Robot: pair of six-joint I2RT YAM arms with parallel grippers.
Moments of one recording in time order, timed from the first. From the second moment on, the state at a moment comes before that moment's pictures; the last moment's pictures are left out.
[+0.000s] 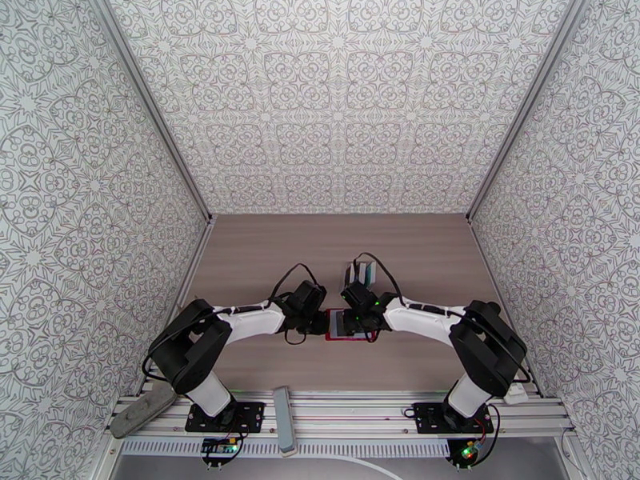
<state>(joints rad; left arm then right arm) -0.70 1.67 0.79 -0.20 0.25 -0.61 0.81 1.68 0.95 -0.44 0.01 0.71</state>
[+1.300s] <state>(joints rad) -0.70 1.67 0.79 -0.20 0.27 -0.61 0.84 1.73 1.00 -0.43 -0.01 0.71</state>
